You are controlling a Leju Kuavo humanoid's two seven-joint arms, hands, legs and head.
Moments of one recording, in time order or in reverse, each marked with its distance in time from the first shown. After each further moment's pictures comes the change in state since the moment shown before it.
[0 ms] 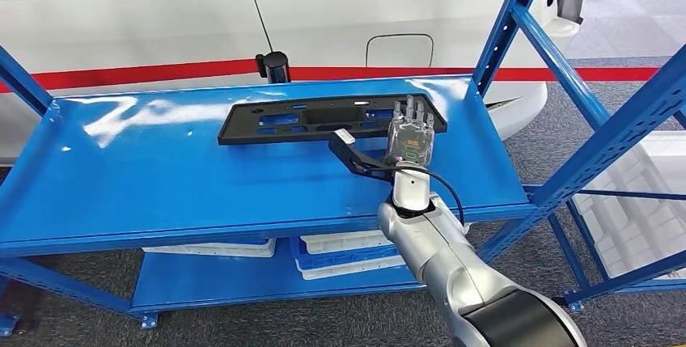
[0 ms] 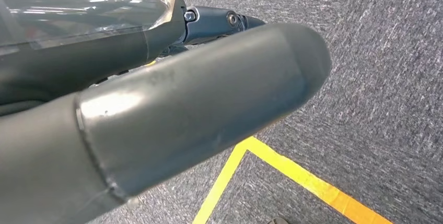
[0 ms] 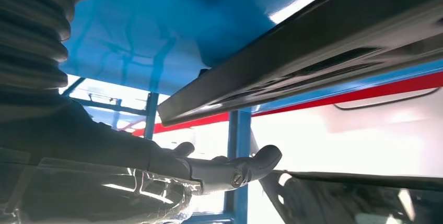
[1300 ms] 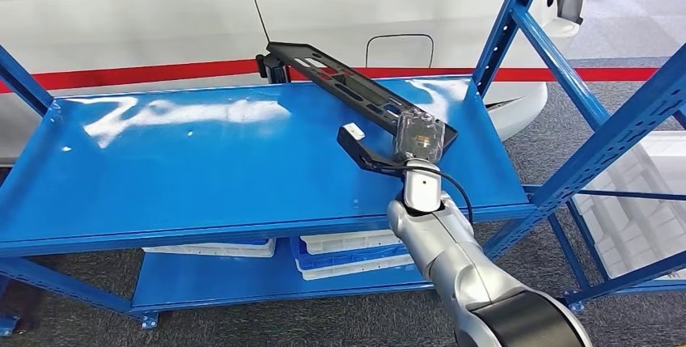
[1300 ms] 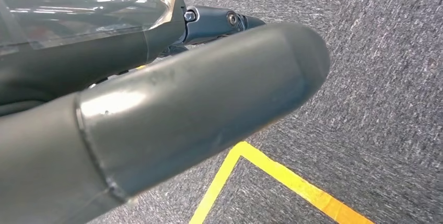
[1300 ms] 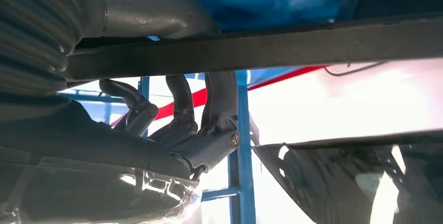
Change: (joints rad) left arm 0.000 0.008 0.001 0.000 -0.006 0.004 -0.024; right arm 0.005 -0.014 -0.092 -0.003 0.071 -0.131 -0.083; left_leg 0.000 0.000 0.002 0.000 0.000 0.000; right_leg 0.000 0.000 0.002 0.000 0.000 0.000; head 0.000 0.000
